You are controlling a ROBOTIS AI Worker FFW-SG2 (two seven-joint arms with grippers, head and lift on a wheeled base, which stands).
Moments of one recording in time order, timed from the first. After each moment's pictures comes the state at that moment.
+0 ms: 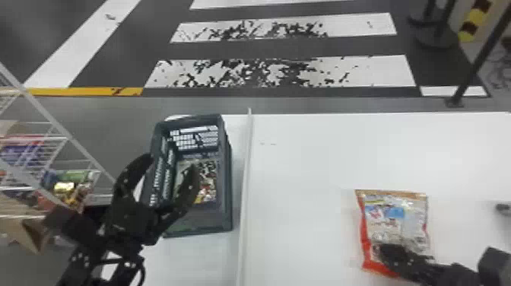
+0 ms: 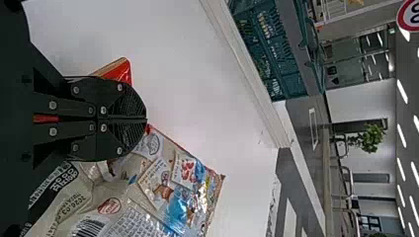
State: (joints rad) left arm 0.70 0.23 0.17 -2.07 0.33 -0.19 -0.30; right arm 0.43 -0.27 -0.03 -1.45 -0.03 -0.14 0.81
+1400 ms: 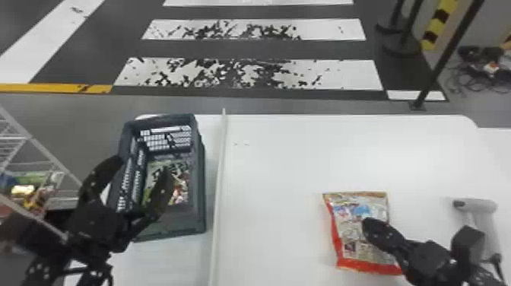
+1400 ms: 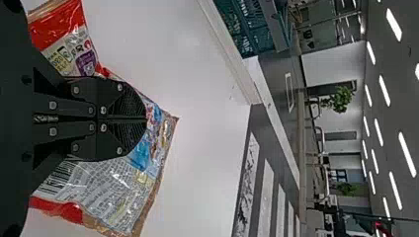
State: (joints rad) left arm 0.71 0.23 0.16 -2.07 0.32 -0.21 -0.30; right arm 0.39 -0.24 -0.08 -1.44 -0.09 -0.14 0.73
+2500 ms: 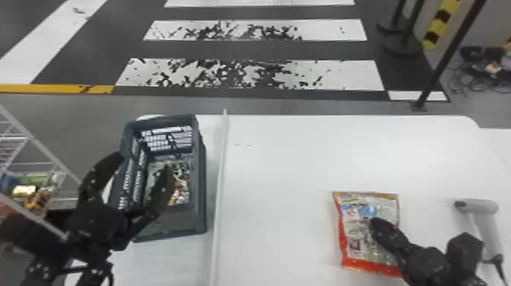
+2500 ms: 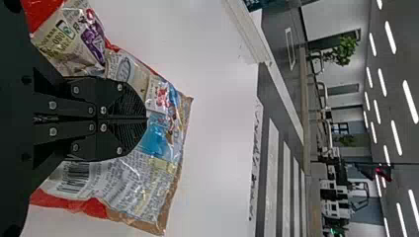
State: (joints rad) left arm 0.71 0.23 0.16 -2.07 0.32 -0.23 -0.31; right arm 0.39 -0.18 -0.10 -1.38 -0.10 -0.16 0.56
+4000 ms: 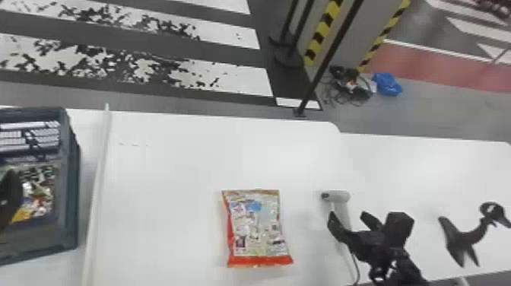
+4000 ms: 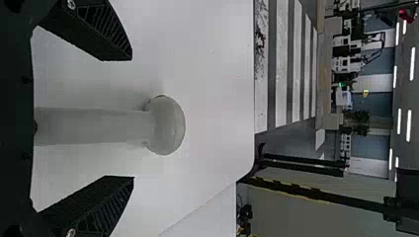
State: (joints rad) left arm 0.70 0.24 0.16 -2.05 0.33 -0.23 -0.31; right arm 0.36 -0.27 -0.36 -1.34 -0.21 0.00 0.33
